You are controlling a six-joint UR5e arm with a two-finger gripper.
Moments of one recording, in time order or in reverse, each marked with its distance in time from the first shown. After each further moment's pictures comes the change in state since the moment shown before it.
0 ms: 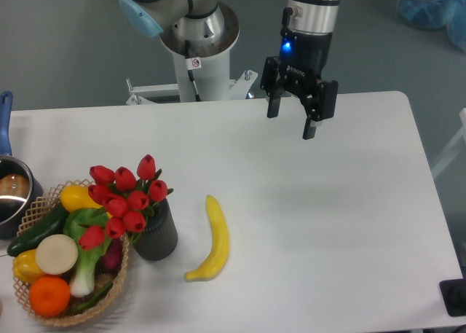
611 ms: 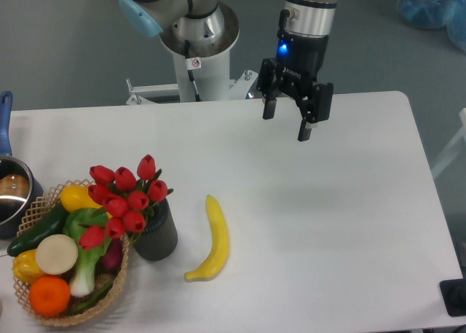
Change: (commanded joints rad) arm -0.009 0.005 -0.014 0.005 -0.028 -0.014
